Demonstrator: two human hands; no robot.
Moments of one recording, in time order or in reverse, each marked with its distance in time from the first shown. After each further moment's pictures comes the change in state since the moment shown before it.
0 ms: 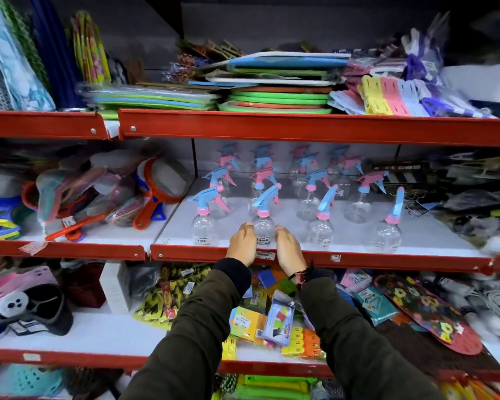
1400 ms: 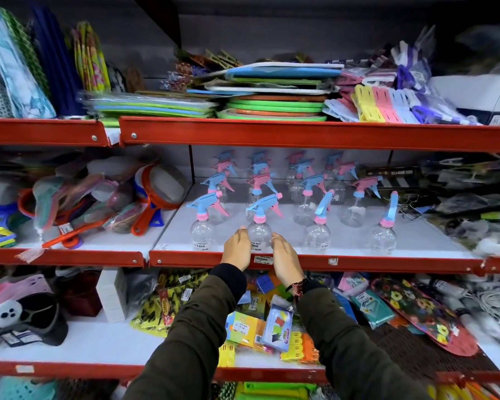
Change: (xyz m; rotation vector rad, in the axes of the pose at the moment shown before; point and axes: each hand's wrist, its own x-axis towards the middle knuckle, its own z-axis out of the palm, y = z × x) left_hand 0.001 -0.005 -0.008 -0.027 0.045 0.021; right_hand -0.016 0.002 0.006 0.069 0.013 -0.066
